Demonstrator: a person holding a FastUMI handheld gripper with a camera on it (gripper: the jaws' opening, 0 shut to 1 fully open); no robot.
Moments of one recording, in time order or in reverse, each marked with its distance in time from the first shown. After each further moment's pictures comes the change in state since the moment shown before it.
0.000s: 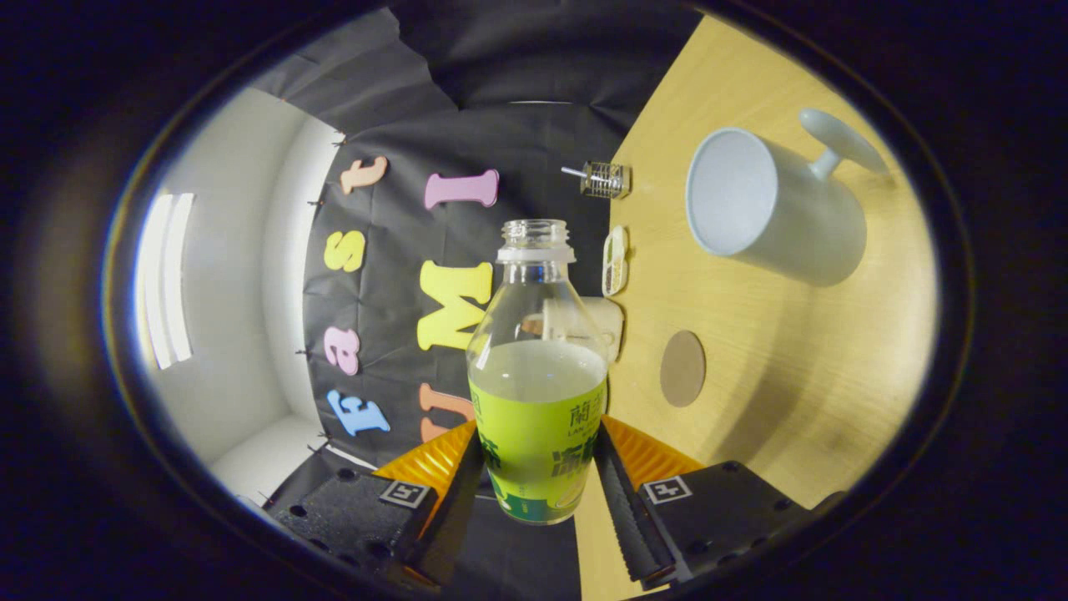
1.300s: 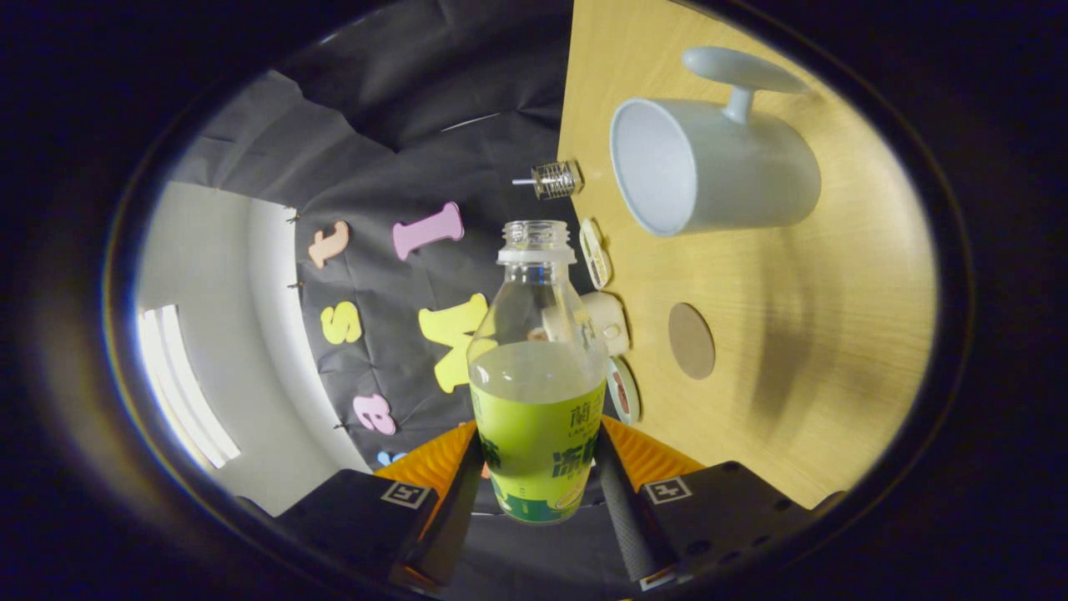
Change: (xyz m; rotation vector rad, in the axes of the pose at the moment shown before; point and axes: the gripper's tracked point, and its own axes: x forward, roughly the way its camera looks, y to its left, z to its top) arm -0.007 0.006 0.017 0.296 -0.030 0.048
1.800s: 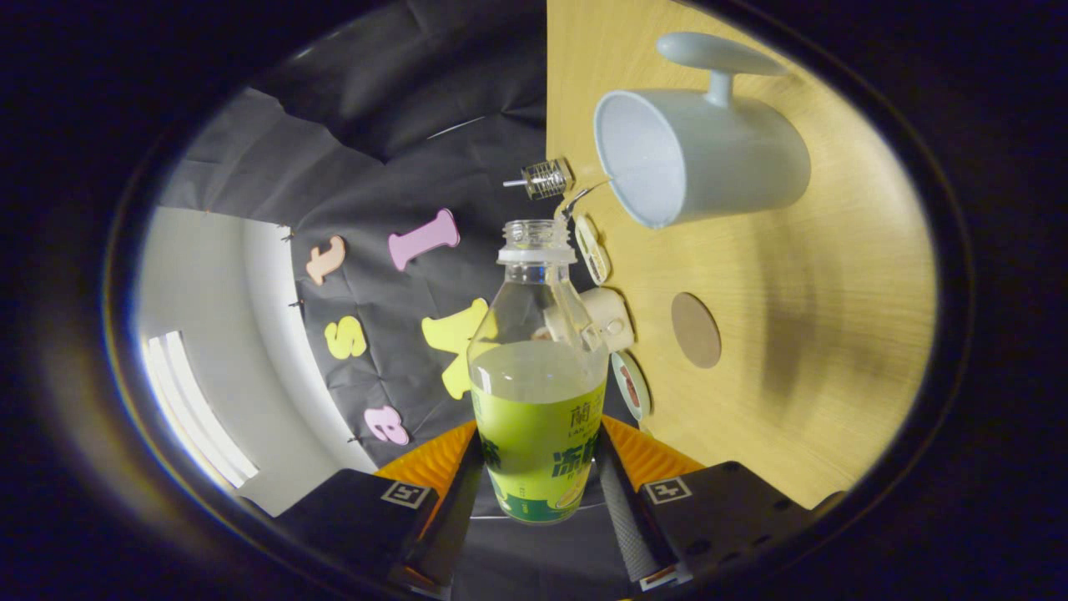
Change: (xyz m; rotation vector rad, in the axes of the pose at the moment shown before) arm 0.007 0.006 0.000 0.072 0.004 0.022
